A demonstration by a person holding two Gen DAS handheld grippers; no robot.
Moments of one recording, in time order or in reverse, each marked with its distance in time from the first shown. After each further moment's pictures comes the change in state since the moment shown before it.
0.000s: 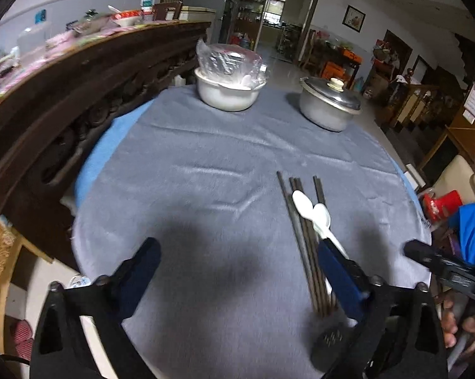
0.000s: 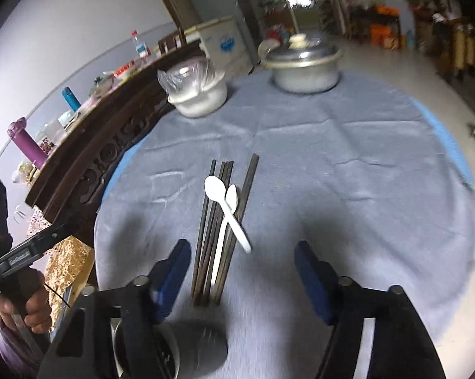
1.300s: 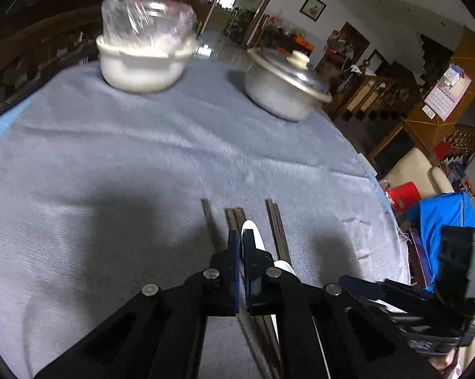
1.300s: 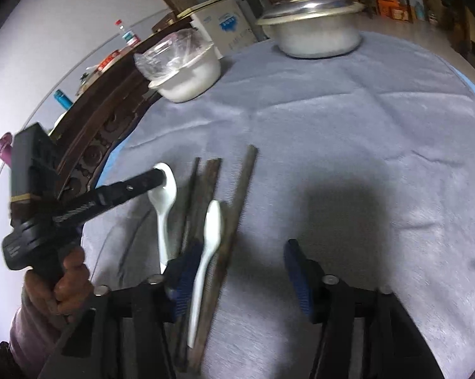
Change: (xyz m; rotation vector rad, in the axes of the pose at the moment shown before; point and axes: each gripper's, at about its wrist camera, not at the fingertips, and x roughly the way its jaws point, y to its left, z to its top) left arm 0.148 -0.044 0.058 0.037 0.073 -0.278; right arm 0.095 -0.017 0.028 0.031 0.077 0.091
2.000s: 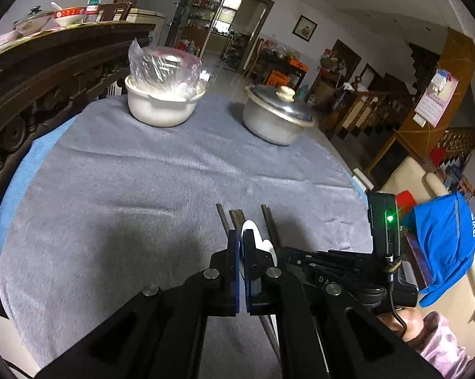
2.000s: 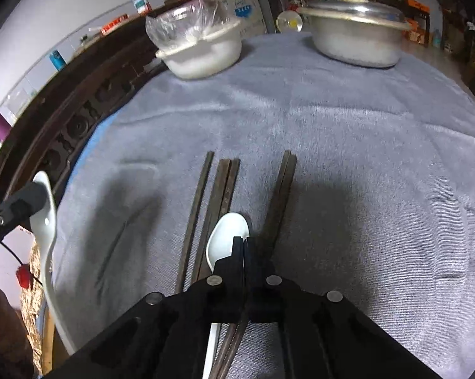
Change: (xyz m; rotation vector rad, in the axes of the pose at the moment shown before) left arm -0.089 -0.001 -0.024 0.030 -0.123 0.004; right arm 0.037 0.035 0.017 -0.108 0.030 -0.087
